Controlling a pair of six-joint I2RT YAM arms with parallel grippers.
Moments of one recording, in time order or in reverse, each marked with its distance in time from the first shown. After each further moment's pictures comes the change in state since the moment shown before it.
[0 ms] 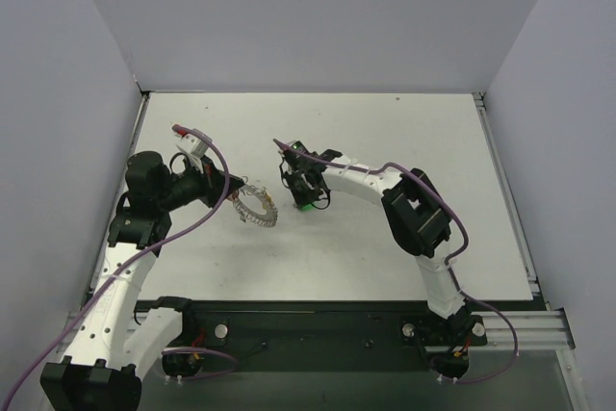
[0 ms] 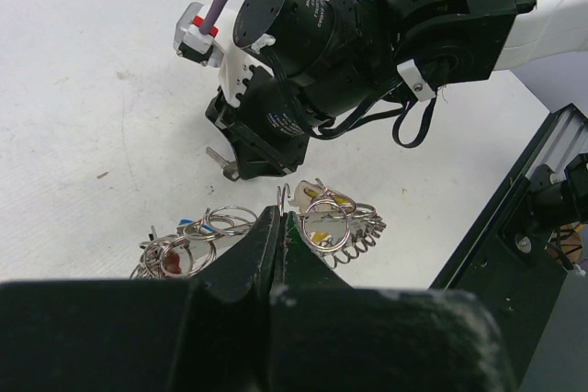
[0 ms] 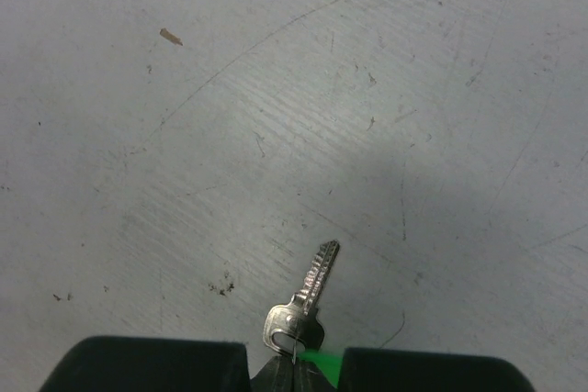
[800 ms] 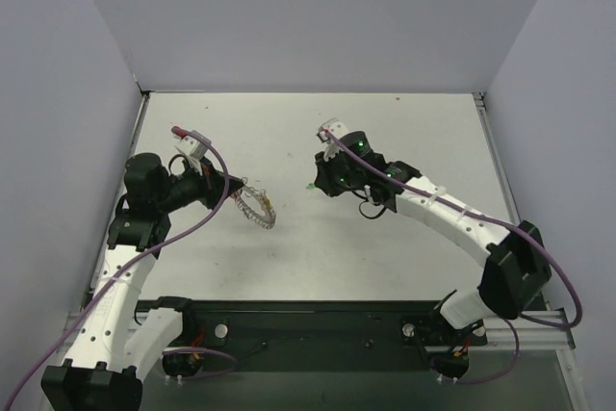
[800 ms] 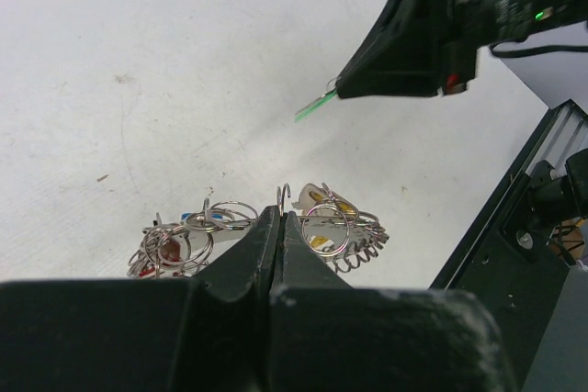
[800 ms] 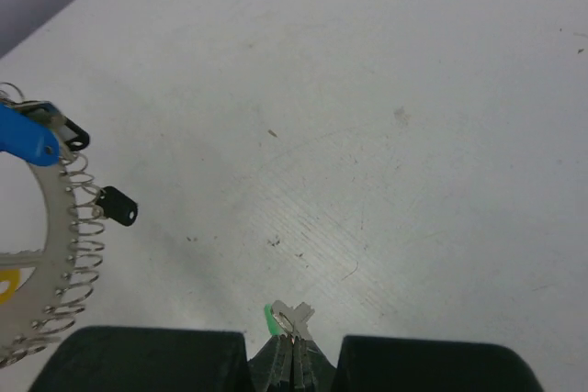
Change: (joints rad) left arm 0.008 -0.010 -0.006 0.007 0.018 0.009; right arm -0.050 -0.581 -0.401 0.231 -0.052 -0.139
